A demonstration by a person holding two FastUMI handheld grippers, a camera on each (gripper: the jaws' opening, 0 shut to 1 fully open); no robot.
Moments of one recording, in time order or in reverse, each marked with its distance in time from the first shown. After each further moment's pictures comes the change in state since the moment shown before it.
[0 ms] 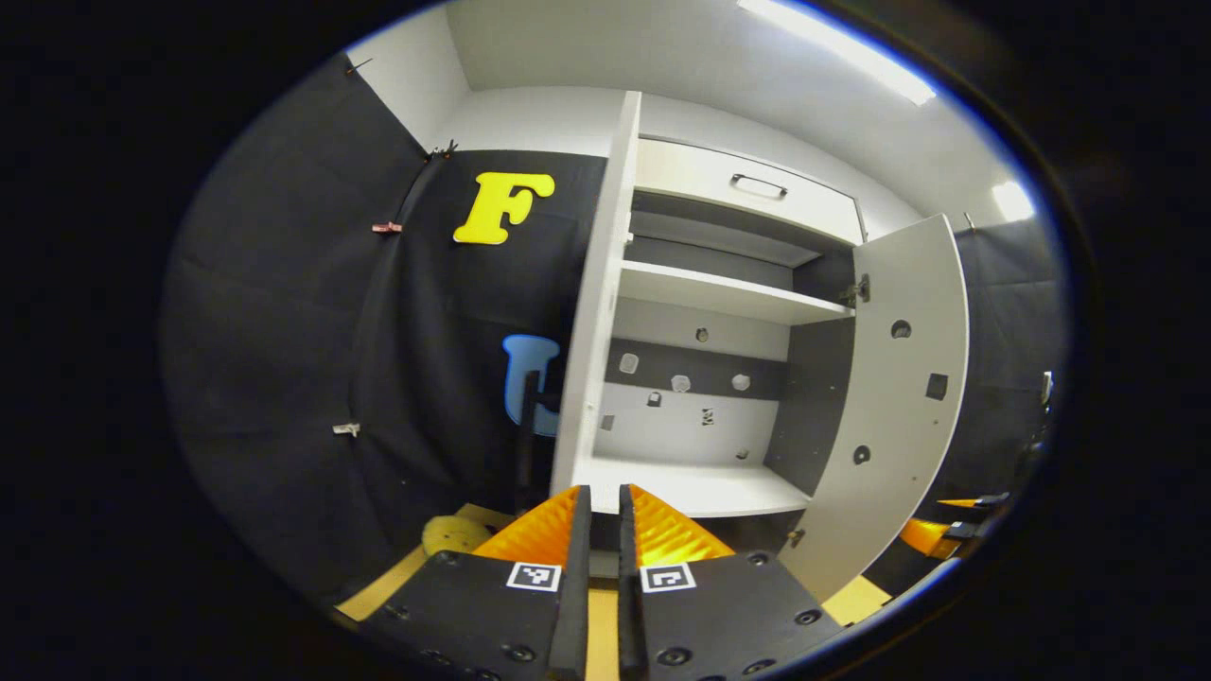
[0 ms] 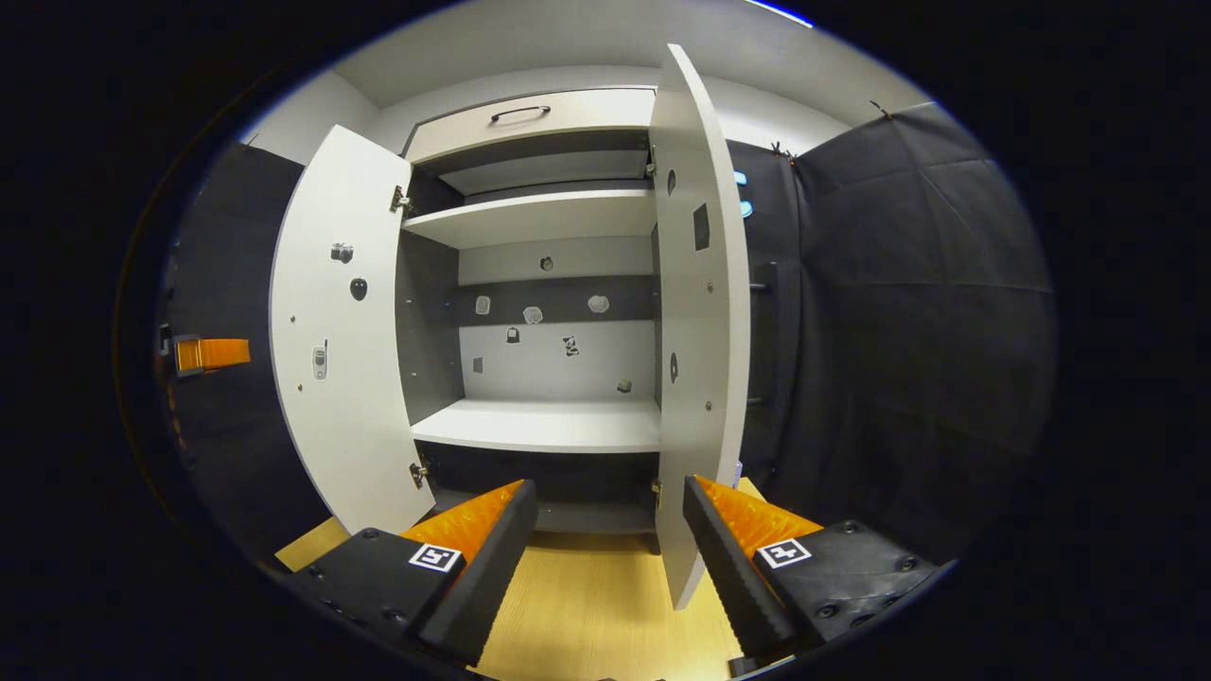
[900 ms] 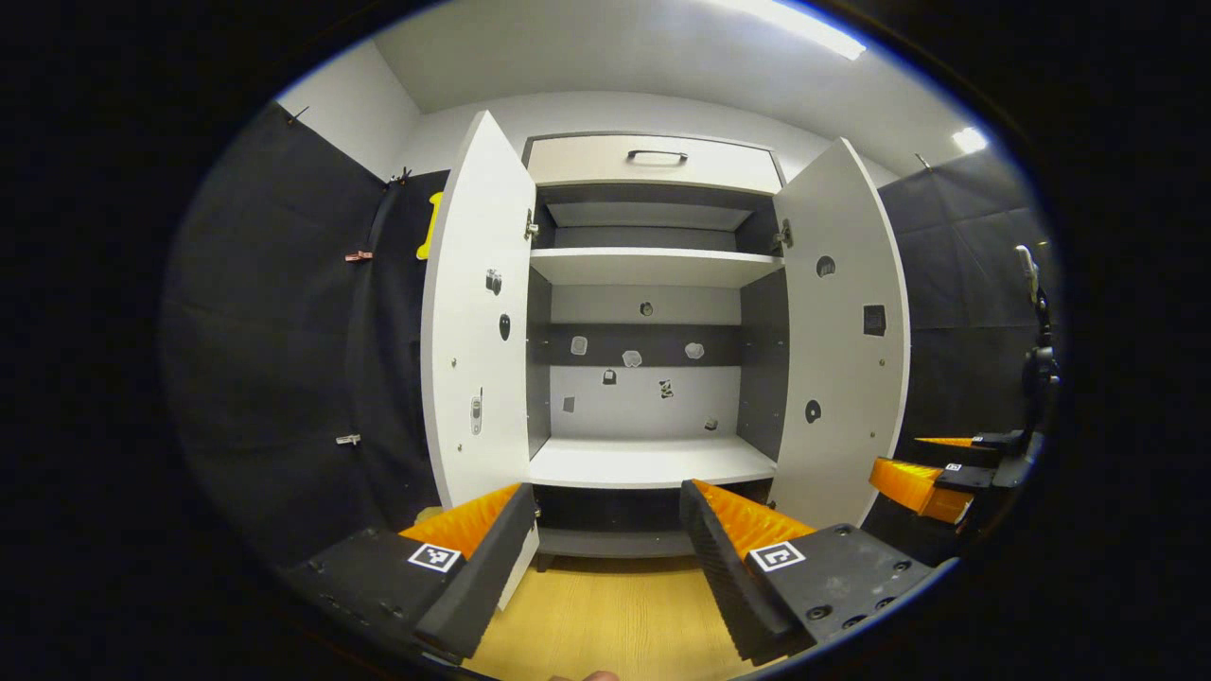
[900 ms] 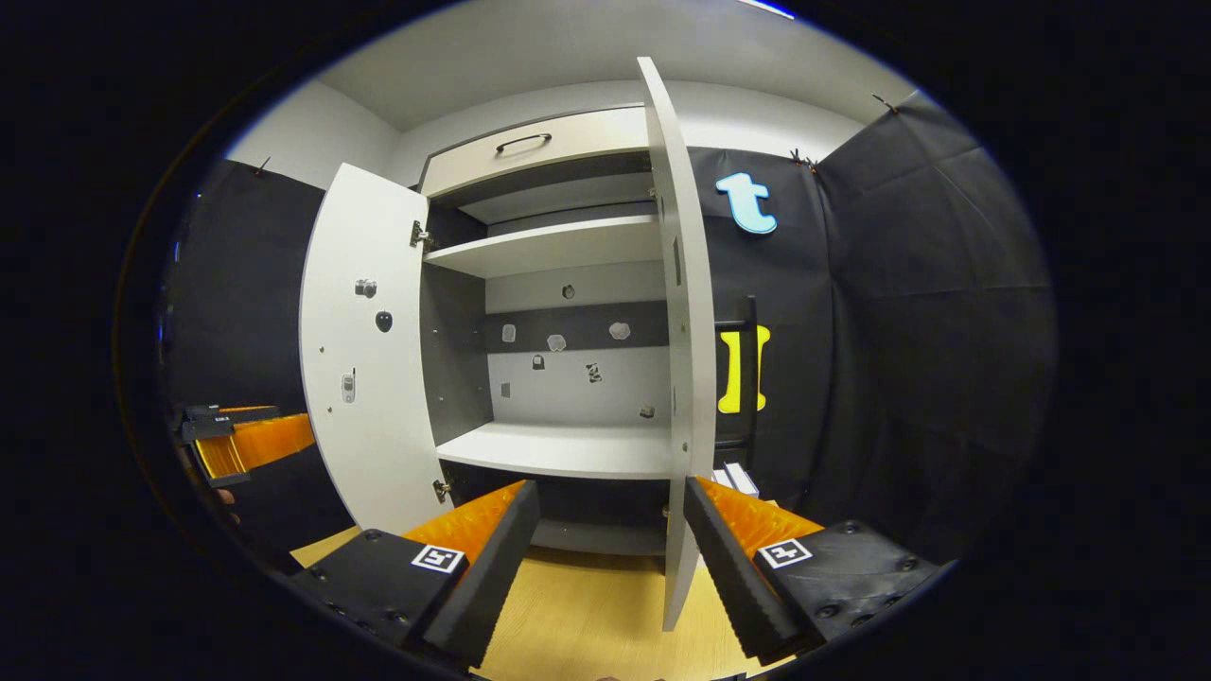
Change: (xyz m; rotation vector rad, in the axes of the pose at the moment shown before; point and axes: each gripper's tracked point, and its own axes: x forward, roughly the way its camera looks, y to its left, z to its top) left arm -0.033 -0.116 -0.048 0.155 0.013 0.025; right arm 0.001 -0.016 0.025 0.033 -0.058 0.126
